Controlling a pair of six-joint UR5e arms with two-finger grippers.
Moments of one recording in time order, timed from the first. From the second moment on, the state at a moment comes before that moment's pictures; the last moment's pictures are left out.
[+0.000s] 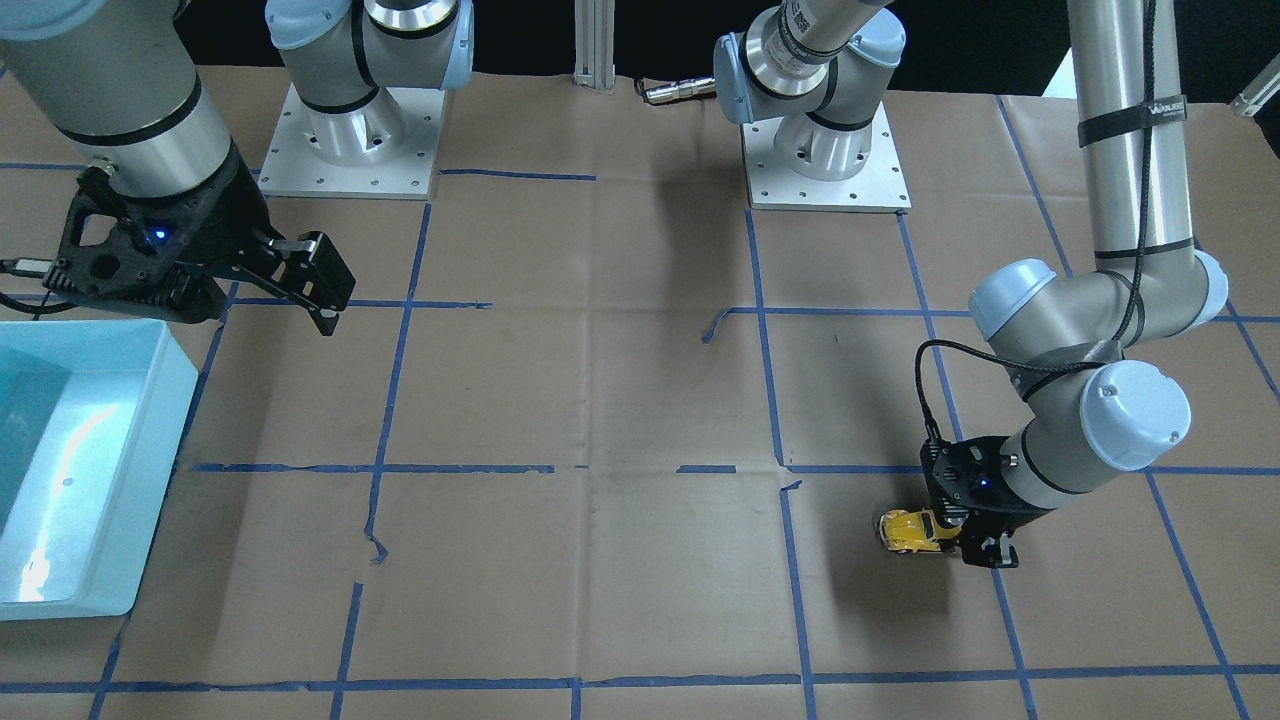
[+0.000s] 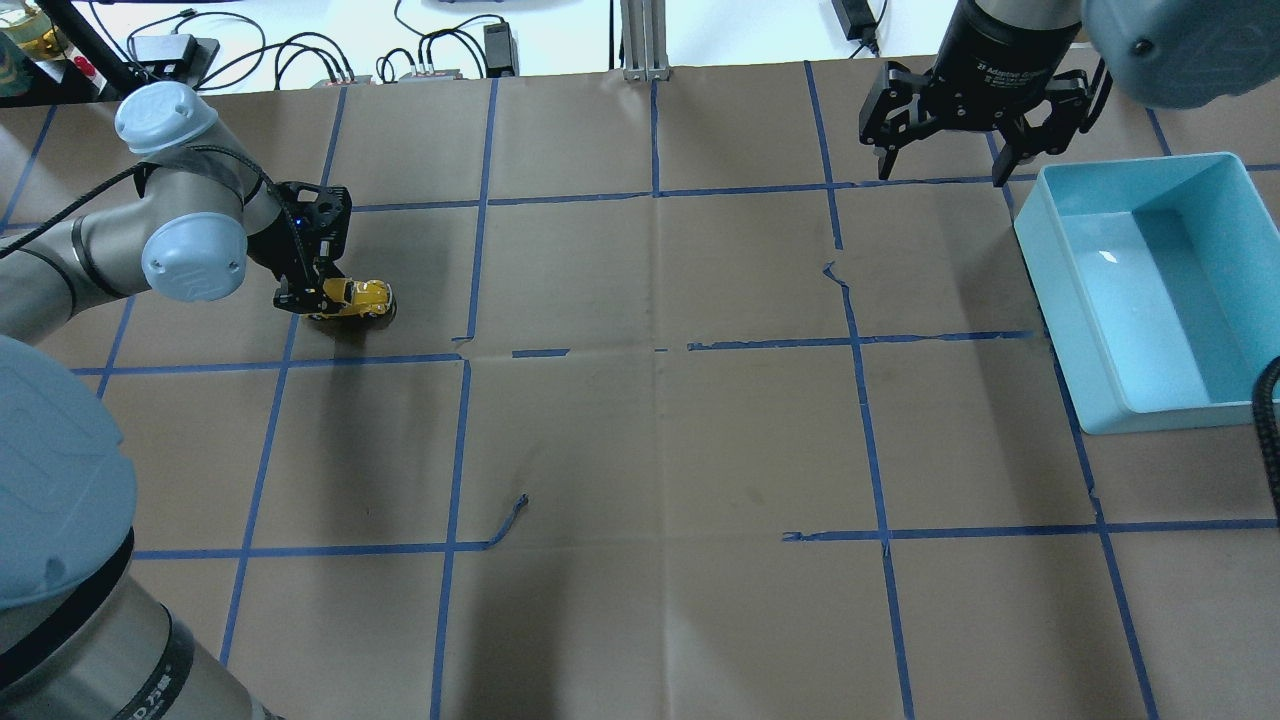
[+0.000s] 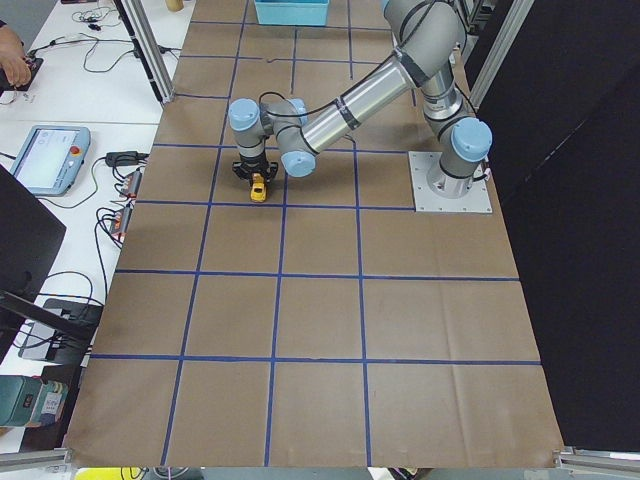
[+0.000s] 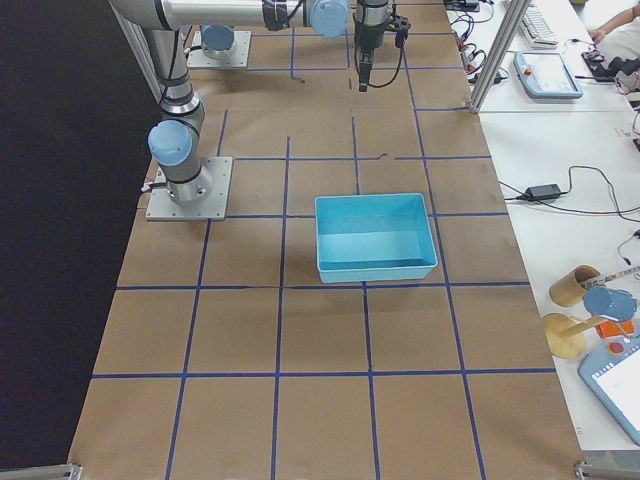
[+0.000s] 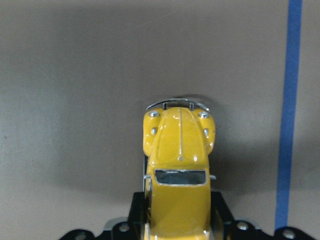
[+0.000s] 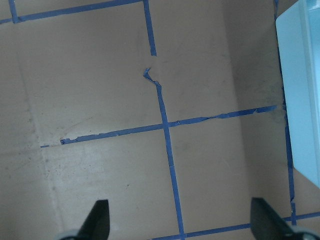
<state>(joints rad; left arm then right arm) -1.28 -2.09 -1.70 -0.94 1.54 1.85 1.57 -1.44 1.46 -1.60 -1.58 0.14</state>
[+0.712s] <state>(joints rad) -1.24 -2.10 -1.69 -0.93 1.53 1.91 1.57 -1.42 1.45 -1.61 -1.57 0.14</state>
